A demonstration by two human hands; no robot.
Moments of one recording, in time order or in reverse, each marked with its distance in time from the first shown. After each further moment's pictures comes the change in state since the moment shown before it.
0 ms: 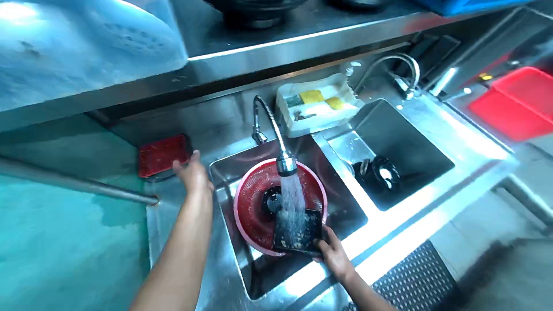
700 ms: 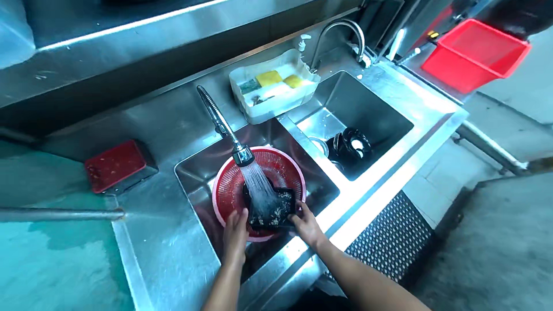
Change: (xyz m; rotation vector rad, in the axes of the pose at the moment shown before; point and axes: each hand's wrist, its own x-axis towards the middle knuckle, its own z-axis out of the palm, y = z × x) left_hand -0.172 -0.159 -0.046 0.467 -0.506 -0.262; right_hand 0.018 0.002 -0.003 0.040 0.000 0.036
